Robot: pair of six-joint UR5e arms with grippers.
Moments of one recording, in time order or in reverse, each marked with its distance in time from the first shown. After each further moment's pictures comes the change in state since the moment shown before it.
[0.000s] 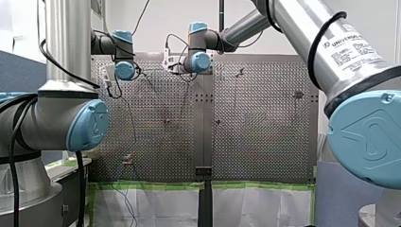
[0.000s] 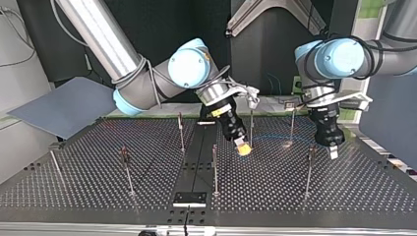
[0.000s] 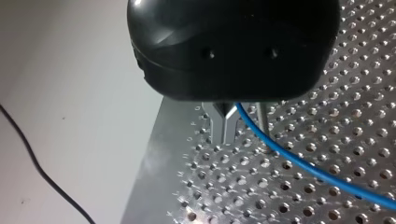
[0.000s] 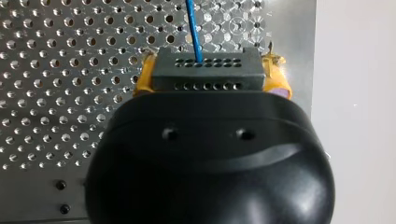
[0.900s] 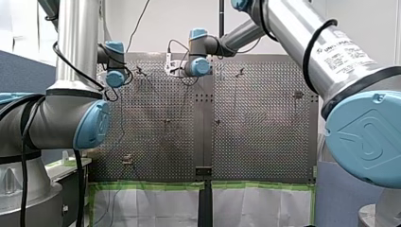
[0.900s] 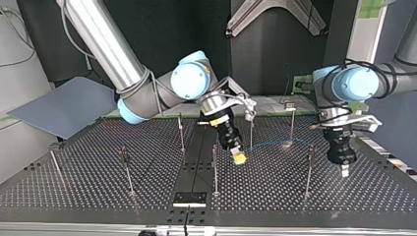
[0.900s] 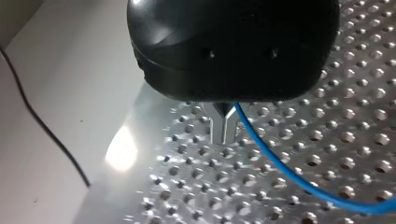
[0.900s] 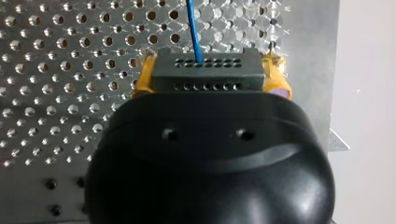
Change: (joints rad) left arm 0.133 -0.134 0.079 0.112 0.198 -0.099; right arm -0.020 0.071 -0.080 -0.013 0.026 -0.003
